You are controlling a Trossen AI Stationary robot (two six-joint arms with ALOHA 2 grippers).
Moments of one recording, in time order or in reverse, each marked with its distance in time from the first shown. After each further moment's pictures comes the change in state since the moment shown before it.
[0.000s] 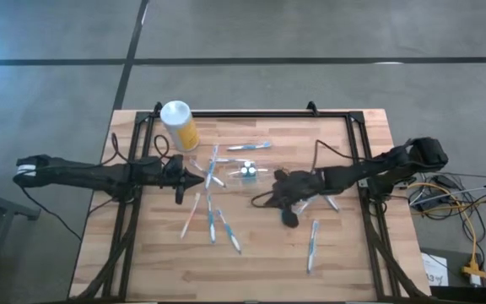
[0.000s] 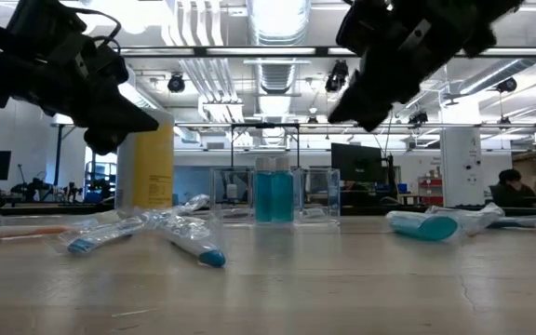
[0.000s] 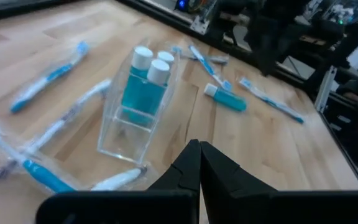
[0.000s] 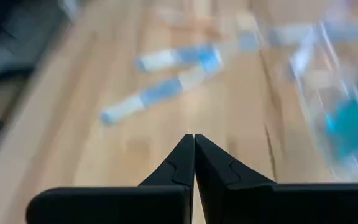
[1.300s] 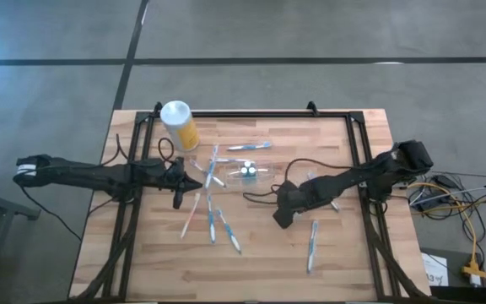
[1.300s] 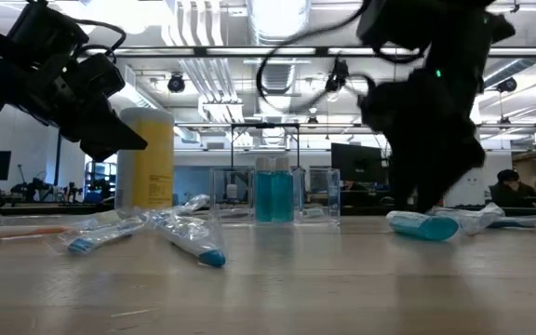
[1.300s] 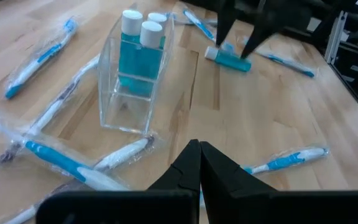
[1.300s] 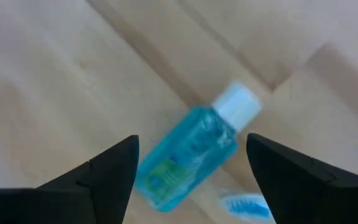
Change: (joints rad) left arm 0.000 0.011 -0.017 -0.077 0.042 0.142; right arm 0.087 0.180 0.143 -0.573 0.170 0.828
